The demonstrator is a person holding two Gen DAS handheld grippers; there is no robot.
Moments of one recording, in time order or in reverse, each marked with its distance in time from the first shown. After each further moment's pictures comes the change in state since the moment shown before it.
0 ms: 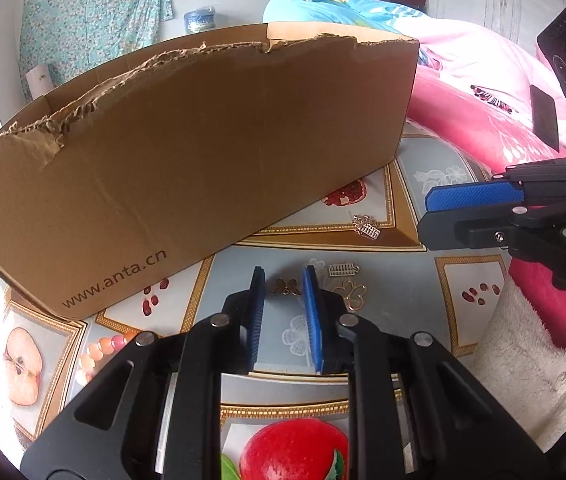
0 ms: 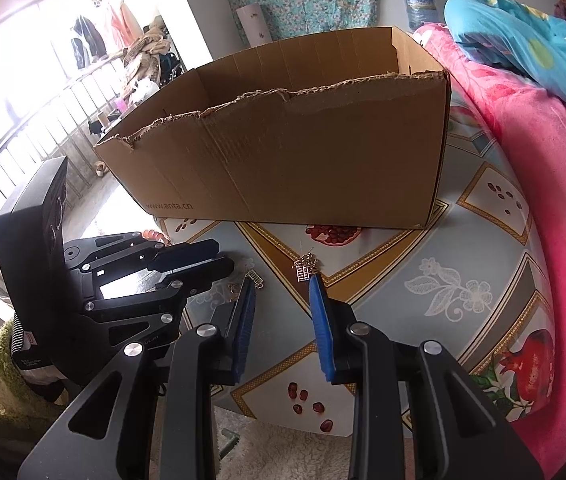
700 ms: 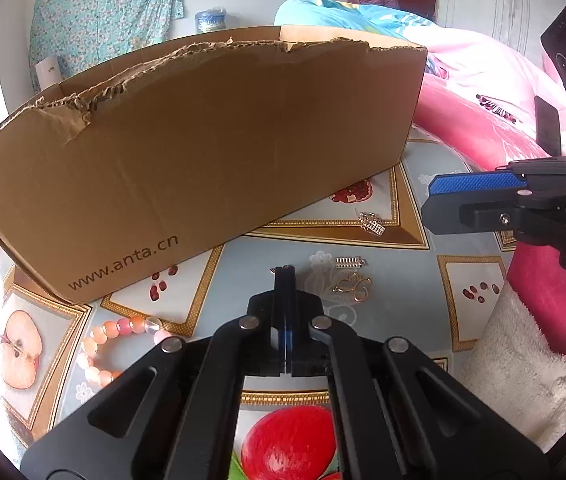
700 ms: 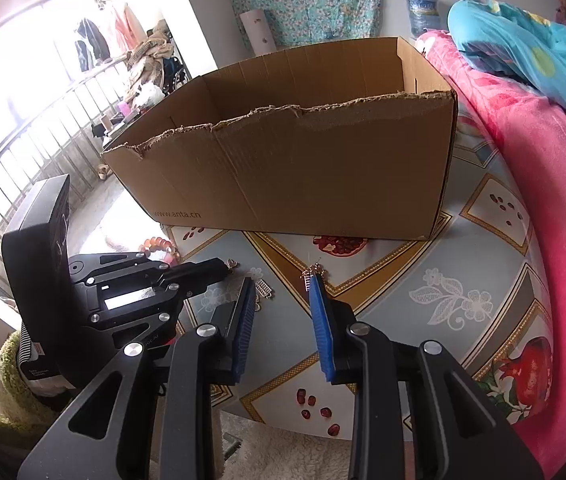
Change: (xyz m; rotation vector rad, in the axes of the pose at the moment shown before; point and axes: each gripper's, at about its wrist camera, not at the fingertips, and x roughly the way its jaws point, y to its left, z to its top) left arm -0.005 0.004 -0.007 -0.038 -0.013 0.012; right arm -0.004 0.007 0.005 -0.008 -0.023 0.005
